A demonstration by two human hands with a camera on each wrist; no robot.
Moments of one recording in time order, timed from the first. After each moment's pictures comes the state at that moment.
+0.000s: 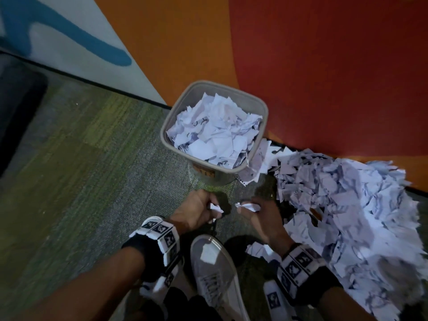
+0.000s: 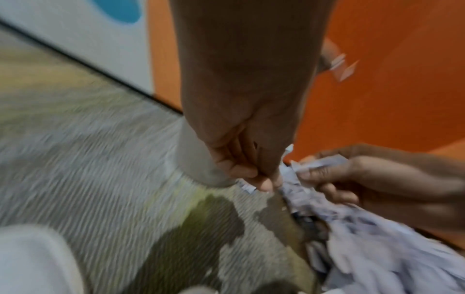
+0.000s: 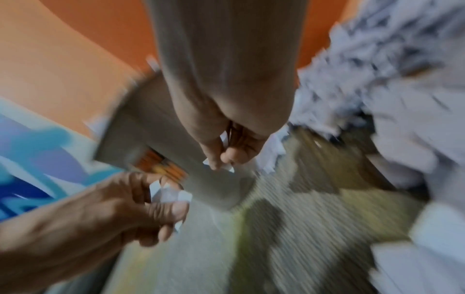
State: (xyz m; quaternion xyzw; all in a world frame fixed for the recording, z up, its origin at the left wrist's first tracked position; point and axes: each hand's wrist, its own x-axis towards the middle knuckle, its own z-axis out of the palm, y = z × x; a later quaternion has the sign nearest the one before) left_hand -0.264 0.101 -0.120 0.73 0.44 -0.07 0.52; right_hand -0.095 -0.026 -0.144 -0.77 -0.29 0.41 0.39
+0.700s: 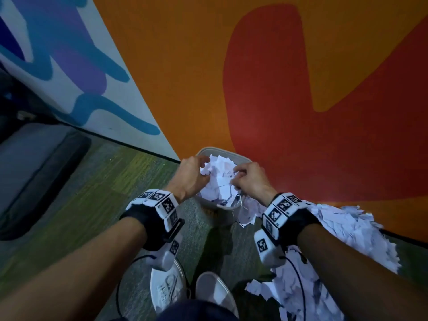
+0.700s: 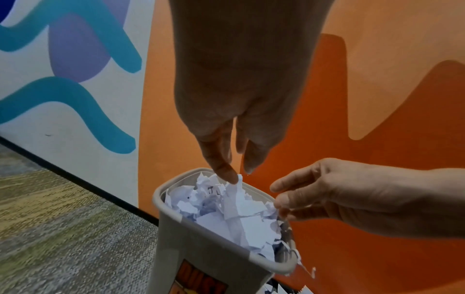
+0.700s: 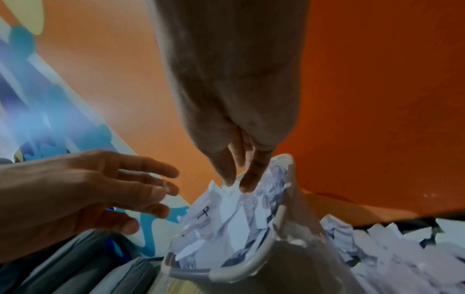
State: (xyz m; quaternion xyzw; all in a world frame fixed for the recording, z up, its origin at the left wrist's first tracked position) left_hand -0.239 0.164 0.108 0.84 0.43 0.13 0.31; right_hand -0.063 0.097 0.055 -0.78 -0.40 0.34 0.33
